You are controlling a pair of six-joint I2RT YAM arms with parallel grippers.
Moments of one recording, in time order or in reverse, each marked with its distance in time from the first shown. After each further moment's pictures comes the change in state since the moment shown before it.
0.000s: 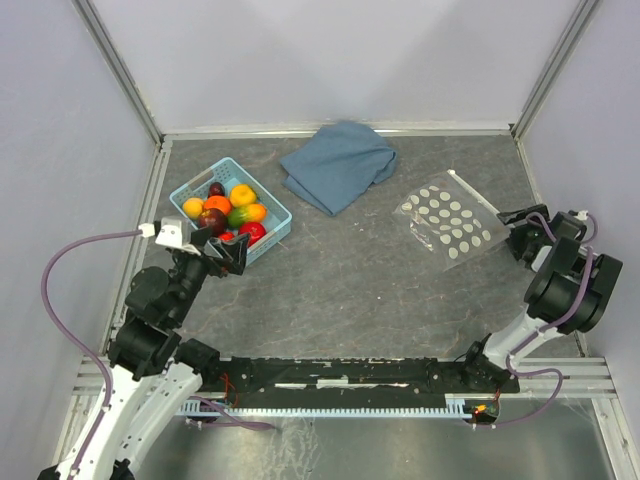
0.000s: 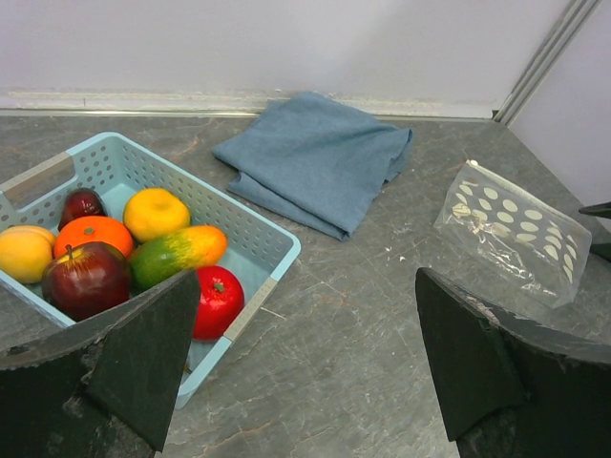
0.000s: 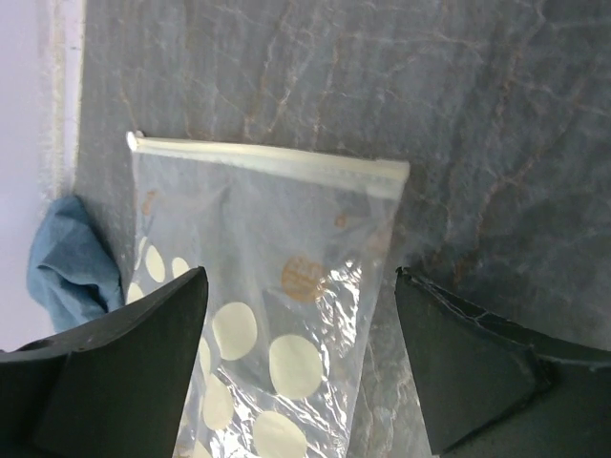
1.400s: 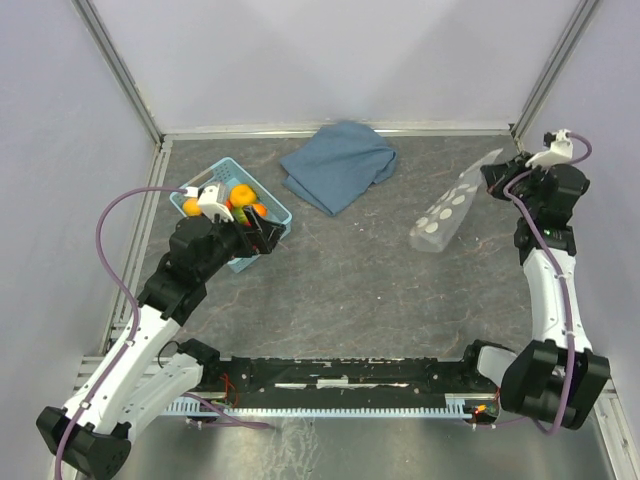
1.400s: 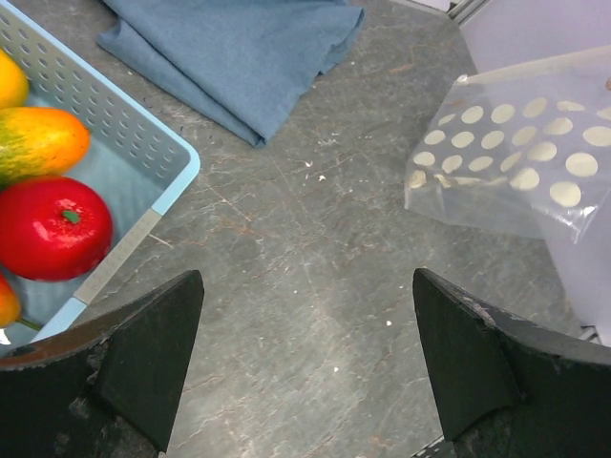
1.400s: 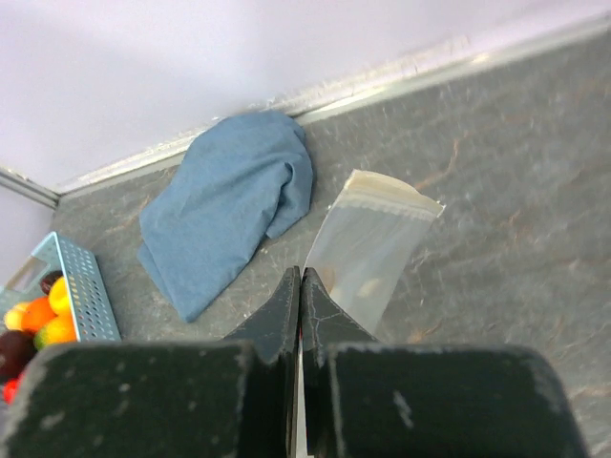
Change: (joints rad) left arm 0.000 0.397 0.094 0.002 0.186 -0.301; right arm 0.291 -0.546 0.196 -0.297 -0.083 -0.344
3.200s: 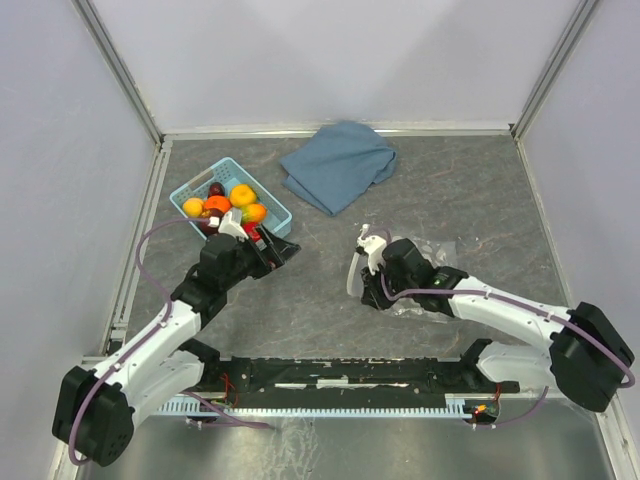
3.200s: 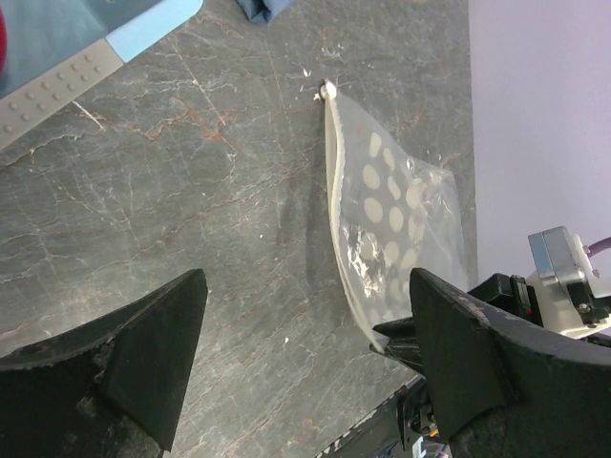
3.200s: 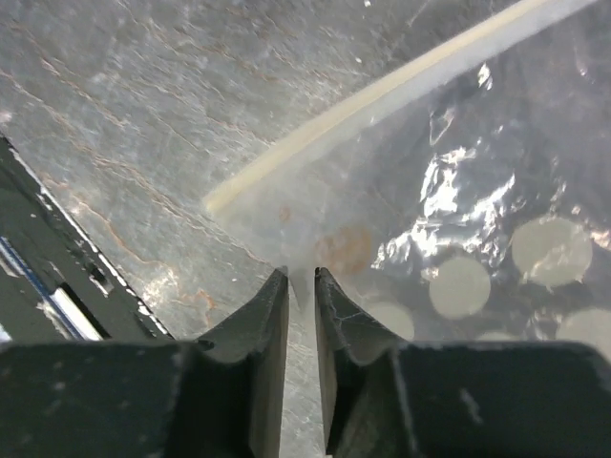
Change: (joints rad) left arm -0.004 0.120 -0.320 0.332 0.104 -0.379; right arm 1.095 0.028 -0.280 -0.285 0.241 -0.239
